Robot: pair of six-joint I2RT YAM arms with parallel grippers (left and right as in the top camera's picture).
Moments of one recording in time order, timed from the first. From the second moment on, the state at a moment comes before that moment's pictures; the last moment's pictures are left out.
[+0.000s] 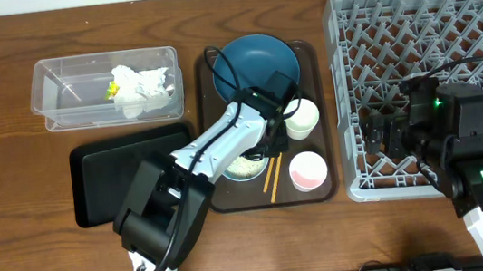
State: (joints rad) left arm -0.67 2.01 1.41 -0.86 0.05 -0.63; right arm 0.04 0.97 0.86 -0.70 -0.19 0.12
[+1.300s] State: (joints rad) left arm -0.04 1.58 1.32 -1.06 0.51 -0.24; right arm 0.04 0.97 0.86 -0.70 -0.19 0.12
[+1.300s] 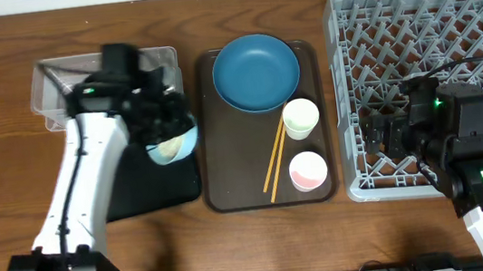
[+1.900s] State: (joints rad) left arm 0.54 1.64 0.96 -0.95 1.26 0.12; right arm 0.04 0.97 0.86 -0.70 -0.19 0.12
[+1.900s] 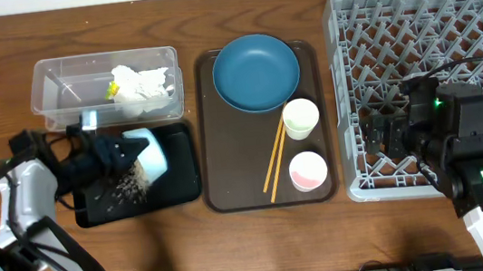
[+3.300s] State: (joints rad) left arm 0.61 1.79 0.93 -0.77 1.44 -0.13; right arm 0.04 0.97 0.86 -0.70 -0.19 0.12
